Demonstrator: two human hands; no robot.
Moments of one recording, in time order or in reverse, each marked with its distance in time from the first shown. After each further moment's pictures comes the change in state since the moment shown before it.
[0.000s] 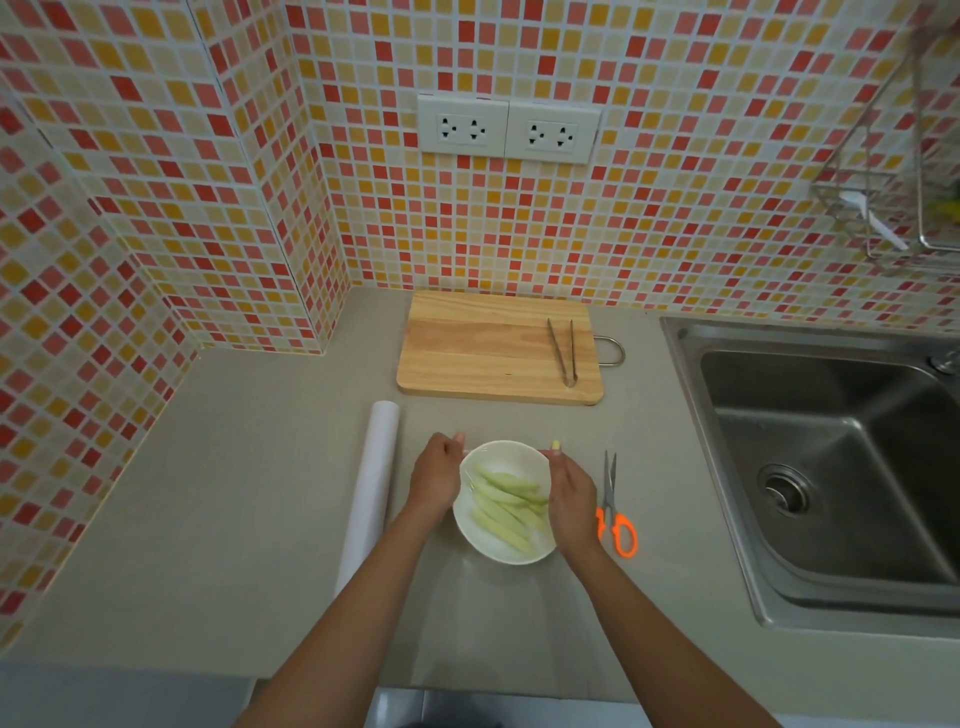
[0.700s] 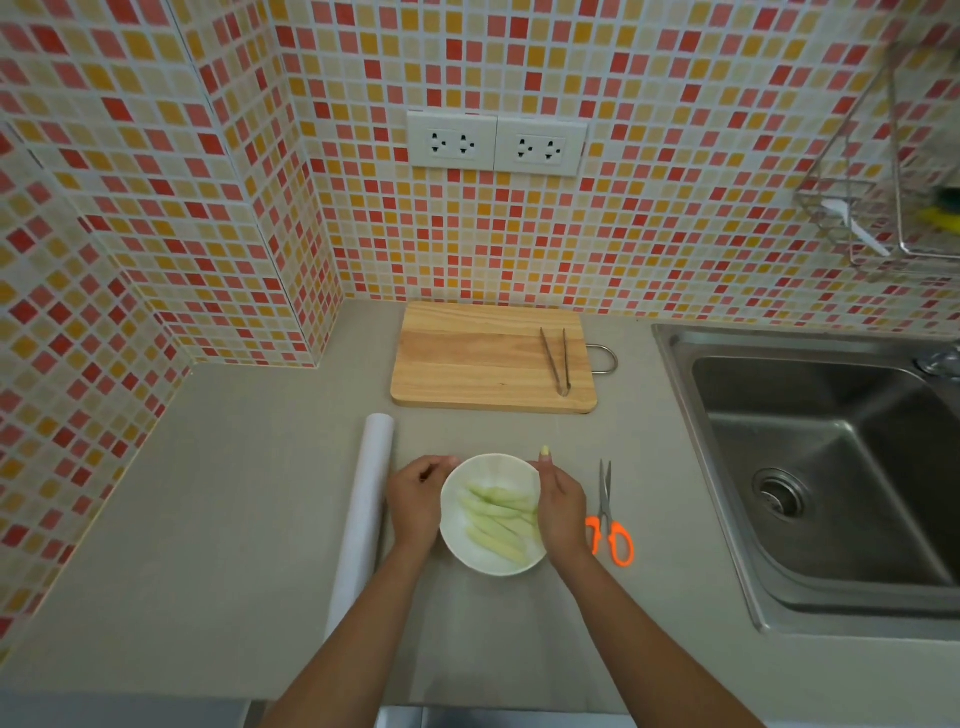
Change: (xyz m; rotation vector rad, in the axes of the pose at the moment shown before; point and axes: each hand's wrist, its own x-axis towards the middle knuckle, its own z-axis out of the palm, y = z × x) left_hand -0.018 -0.015 -0.002 -0.380 0.183 0.099; right_hand 0.003 -0.002 0.011 0.074 0.034 0.116
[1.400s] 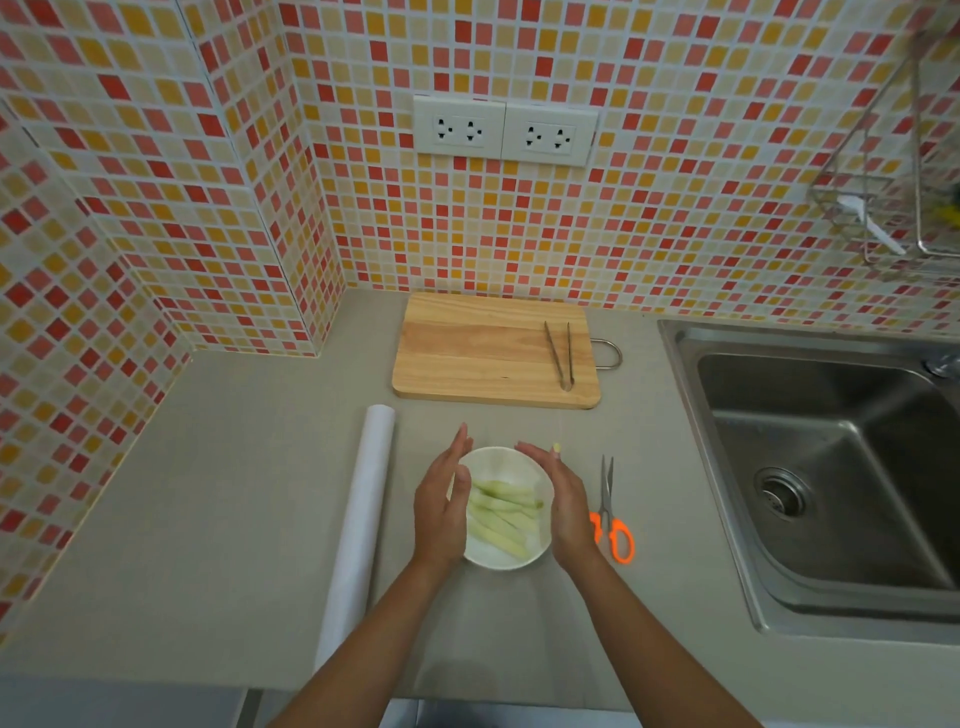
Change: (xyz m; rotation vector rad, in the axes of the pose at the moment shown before) left_hand -0.027 -0.011 0.010 0.009 -0.177 0.313; right_hand 0.000 -0.007 -0.012 0.100 -0.221 -0.002
